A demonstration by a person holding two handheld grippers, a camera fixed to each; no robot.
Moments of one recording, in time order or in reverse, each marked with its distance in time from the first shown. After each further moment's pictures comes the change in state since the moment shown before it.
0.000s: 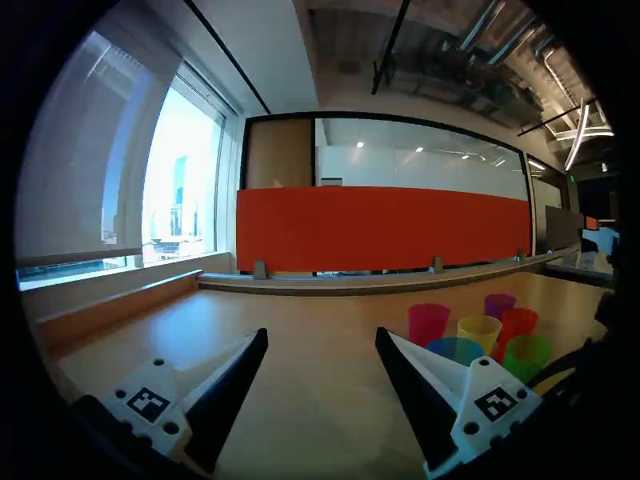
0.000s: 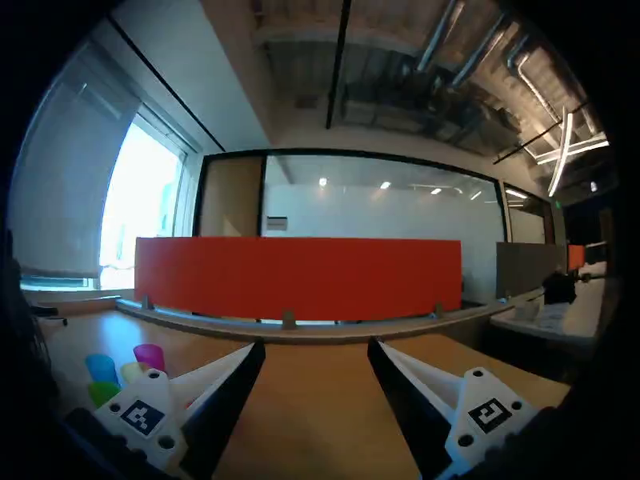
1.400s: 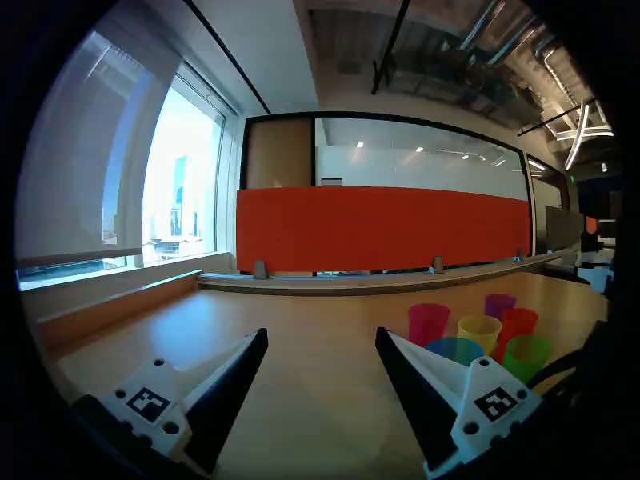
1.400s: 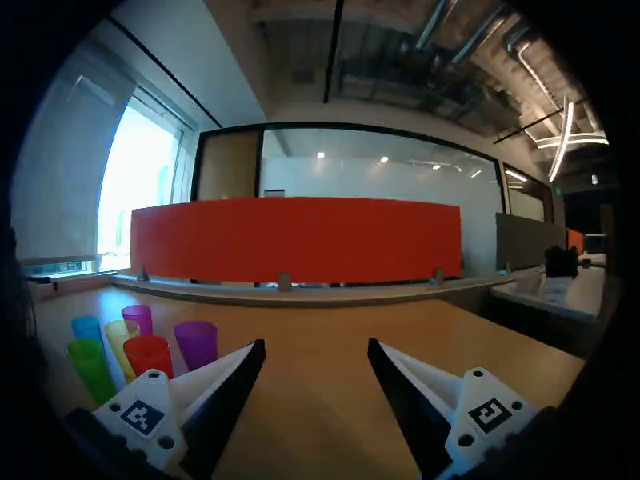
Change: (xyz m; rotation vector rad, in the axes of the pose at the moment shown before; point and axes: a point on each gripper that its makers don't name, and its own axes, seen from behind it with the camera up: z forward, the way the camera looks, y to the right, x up) left arm 0.000 -0.001 0.001 0.000 0.000 0.000; right arm -0.070 0.008 0.005 -0.003 -0.101 0.006
